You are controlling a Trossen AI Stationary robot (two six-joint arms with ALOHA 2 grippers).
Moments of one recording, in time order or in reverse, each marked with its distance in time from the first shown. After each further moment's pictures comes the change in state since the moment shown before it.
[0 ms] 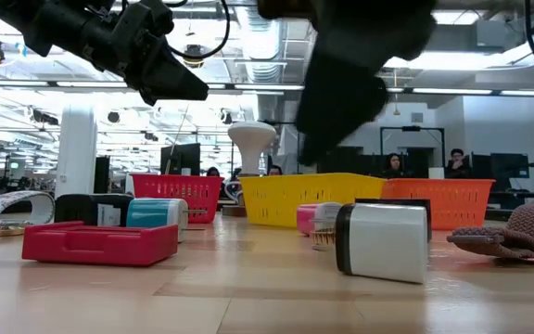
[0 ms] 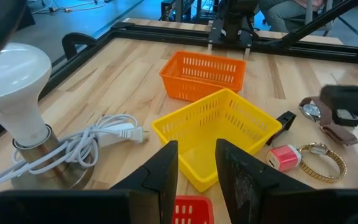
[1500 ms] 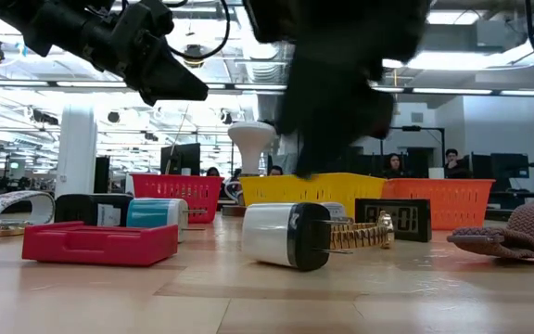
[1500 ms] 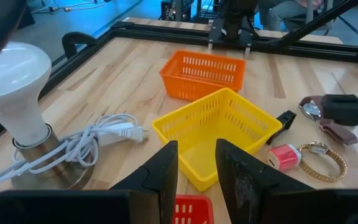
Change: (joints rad) left arm 0.000 0.000 0.000 -0.002 0.000 -0.001; right arm -0.026 0.012 -0.013 0.075 -0.059 0.150
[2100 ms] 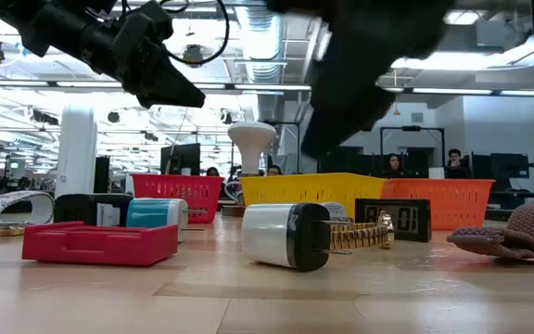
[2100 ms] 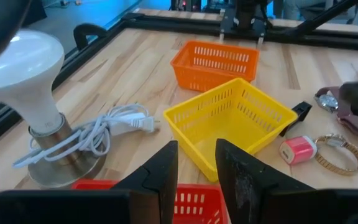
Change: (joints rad) left arm 0.000 0.000 0.000 -0.036 -0.042 0.000; right arm 0.011 -0.050 -0.079 0.094 -0.075 -0.239
